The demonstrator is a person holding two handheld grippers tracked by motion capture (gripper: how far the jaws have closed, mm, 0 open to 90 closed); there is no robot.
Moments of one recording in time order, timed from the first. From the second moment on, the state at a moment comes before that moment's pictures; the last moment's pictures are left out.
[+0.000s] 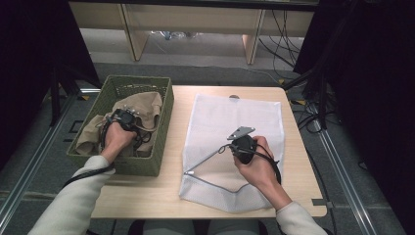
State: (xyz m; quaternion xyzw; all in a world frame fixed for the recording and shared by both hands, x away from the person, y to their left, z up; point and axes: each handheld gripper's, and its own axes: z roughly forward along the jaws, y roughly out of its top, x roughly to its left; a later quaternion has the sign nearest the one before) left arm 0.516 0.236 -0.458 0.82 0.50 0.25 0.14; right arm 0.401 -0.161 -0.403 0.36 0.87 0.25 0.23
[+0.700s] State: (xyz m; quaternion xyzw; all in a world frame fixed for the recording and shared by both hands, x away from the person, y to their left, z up) left arm 0.487 0.255 -0.411 0.70 0.51 0.35 0.35; right arm 0.401 -0.162 -0.404 0.37 0.87 0.25 0.23
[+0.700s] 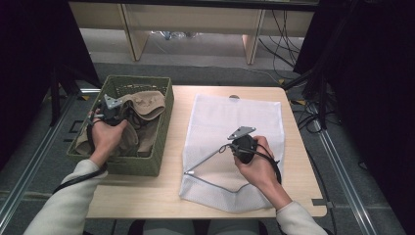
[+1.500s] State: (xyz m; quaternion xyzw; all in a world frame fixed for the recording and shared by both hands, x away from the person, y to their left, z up) left arm 0.477 0.247 -0.381 0.63 0.45 0.43 0.46; right arm 0.403 -0.163 -0.405 0.36 0.86 0.25 0.24
